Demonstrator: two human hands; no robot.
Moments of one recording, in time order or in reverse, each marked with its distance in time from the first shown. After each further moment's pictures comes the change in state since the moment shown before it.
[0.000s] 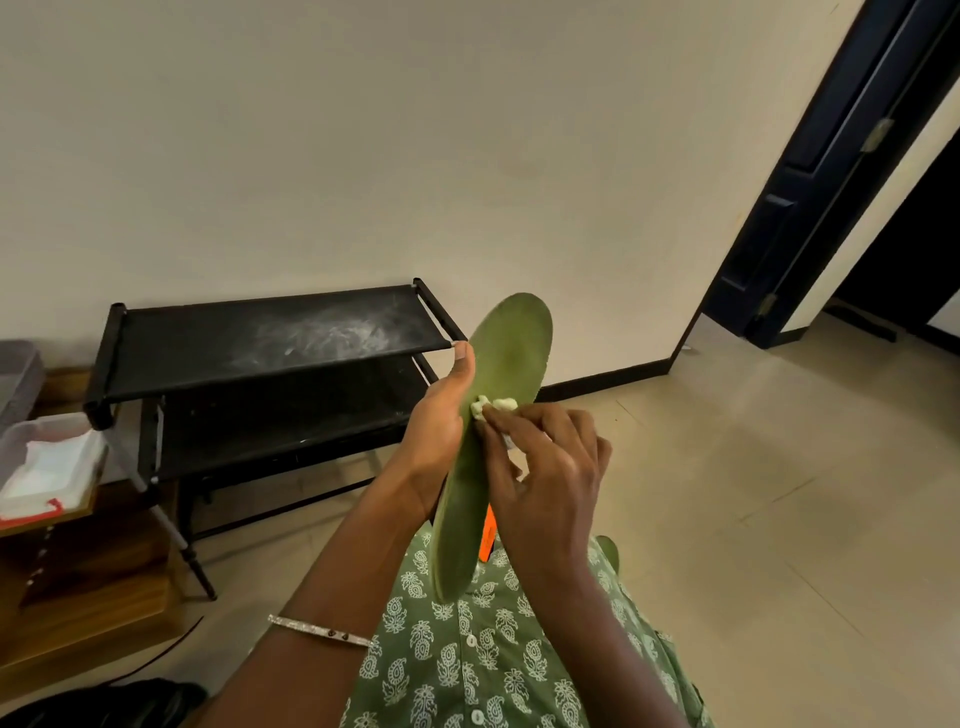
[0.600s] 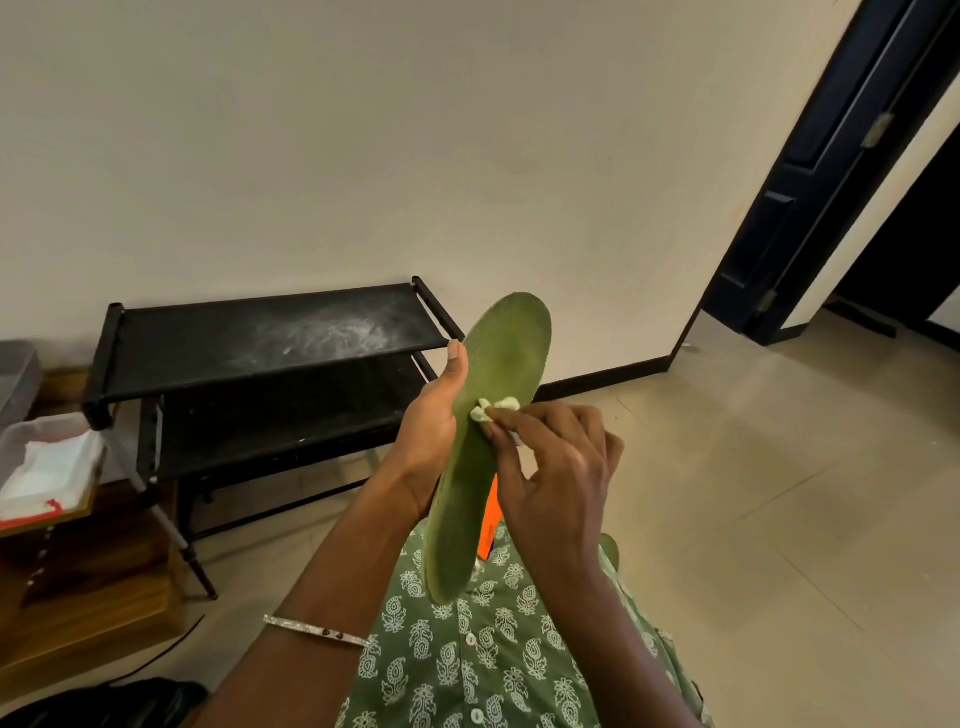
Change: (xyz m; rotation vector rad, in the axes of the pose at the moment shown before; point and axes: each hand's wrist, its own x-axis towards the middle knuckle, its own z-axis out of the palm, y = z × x) left_hand 0.002 0.000 -0.005 -0.078 -0.031 -0.046; right_hand 0.004 0.007 -0.005 -0.018 -0.002 -0.033
